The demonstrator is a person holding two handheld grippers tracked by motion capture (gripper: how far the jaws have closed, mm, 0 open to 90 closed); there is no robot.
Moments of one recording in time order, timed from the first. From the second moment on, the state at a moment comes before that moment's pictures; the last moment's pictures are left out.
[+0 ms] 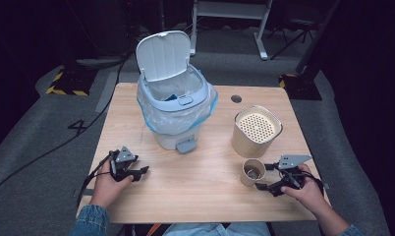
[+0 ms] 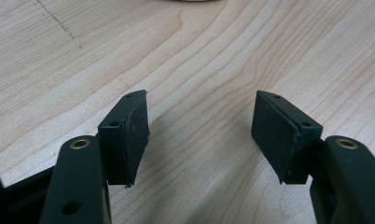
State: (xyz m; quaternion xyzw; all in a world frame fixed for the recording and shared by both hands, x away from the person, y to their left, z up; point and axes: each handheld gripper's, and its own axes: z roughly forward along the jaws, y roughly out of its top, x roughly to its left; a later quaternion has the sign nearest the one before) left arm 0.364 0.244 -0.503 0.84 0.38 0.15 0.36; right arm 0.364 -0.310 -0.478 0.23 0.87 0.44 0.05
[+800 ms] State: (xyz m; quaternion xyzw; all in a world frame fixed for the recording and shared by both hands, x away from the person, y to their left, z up) left arm 0.364 0.244 -0.503 0.84 0.38 0.15 0.36; right arm 0.373 -0.288 -0.496 0.20 0.86 0.47 0.05
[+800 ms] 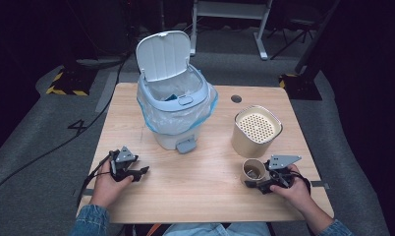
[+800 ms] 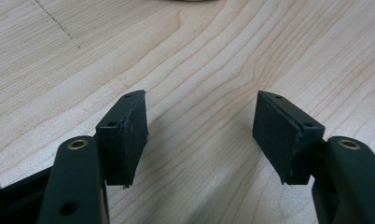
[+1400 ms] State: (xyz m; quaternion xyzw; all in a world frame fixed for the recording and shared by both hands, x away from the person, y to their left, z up) left arm 0.364 0.244 -0.503 0.84 0.38 0.15 0.36; right arm 0.371 -0.311 -0.449 0.19 0.85 0.48 0.07
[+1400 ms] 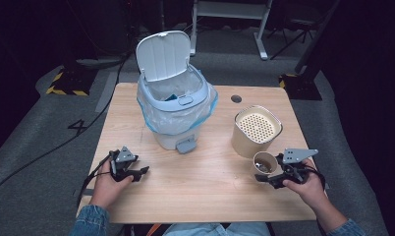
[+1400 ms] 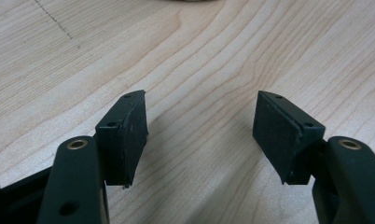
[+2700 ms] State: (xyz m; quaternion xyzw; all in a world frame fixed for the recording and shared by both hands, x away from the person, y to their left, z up) left arm 0.364 0.244 -0.503 0.84 0.38 0.15 0.36; right arm 0.428 -0.356 -0.341 0.18 0.85 0.47 0.15
